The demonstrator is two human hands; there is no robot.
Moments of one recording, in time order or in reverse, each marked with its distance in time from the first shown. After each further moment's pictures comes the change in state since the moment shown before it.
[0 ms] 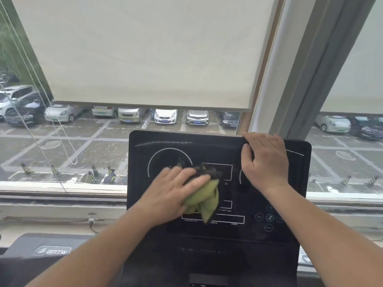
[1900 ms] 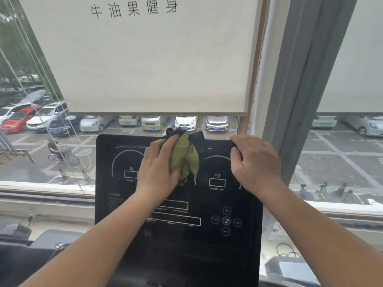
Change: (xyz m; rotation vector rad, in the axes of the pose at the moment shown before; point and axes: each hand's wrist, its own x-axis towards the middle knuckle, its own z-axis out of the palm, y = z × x) left_hand 0.113 0.081 -0.002 -0.225 0.250 -0.713; right_hand 0.002 0.098 -0.047 0.157 -0.132 -0.042
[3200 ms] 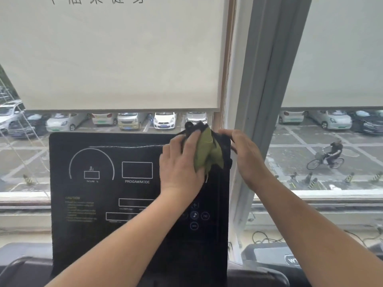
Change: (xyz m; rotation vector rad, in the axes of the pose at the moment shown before) left_hand -0.006 0.119 0.070 -0.013 0.009 0.054; right_hand -0.010 0.041 -0.035 0.961 -0.102 0.371
